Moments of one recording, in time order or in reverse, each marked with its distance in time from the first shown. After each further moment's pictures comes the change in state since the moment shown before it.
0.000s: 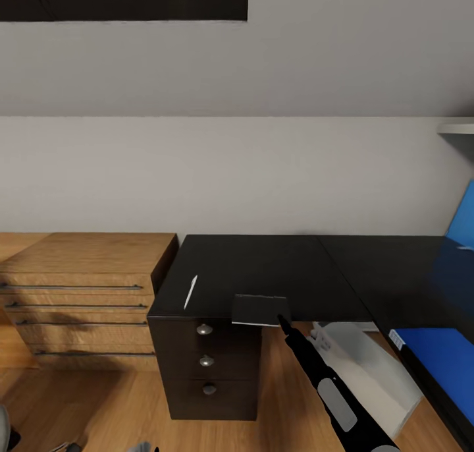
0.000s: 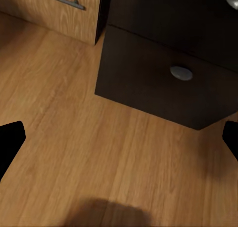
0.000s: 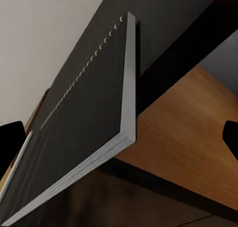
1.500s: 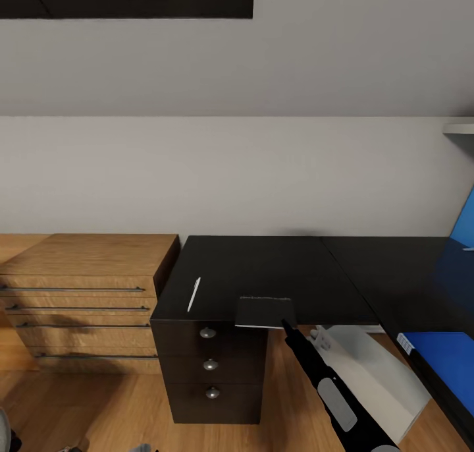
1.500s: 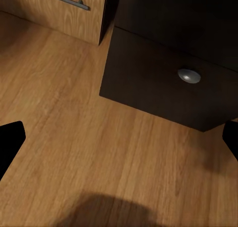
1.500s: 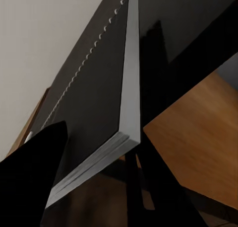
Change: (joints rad) left arm 0.000 -0.004 -0.001 0.012 0.000 0.001 0.001; right arm 0.000 0.000 0.001 -0.001 0.001 0.003 -0.003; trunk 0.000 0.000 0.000
